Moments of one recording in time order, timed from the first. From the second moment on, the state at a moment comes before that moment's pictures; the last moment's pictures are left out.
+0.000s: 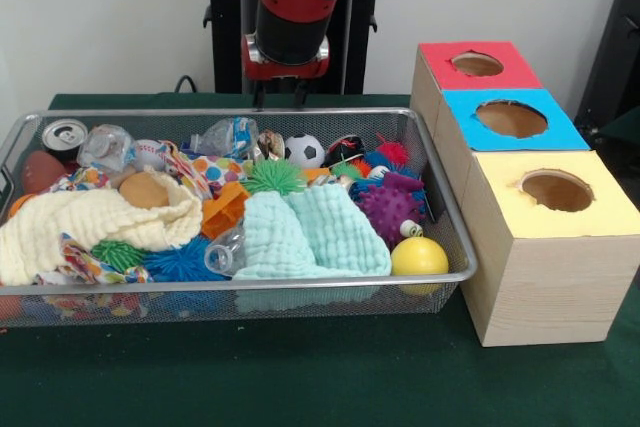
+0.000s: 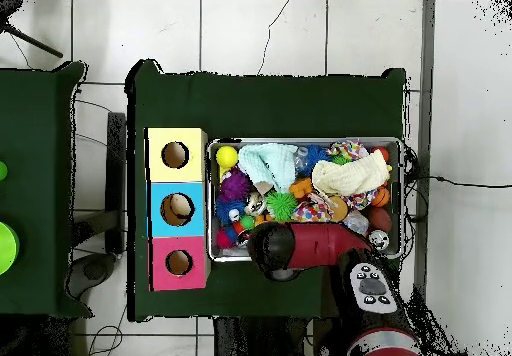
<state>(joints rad) -0.34 -0.56 0.01 1.81 -0.39 0.69 1.54</state>
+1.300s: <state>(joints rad) -0.34 -0.58 0.02 1.69 -0.39 0.69 1.54</state>
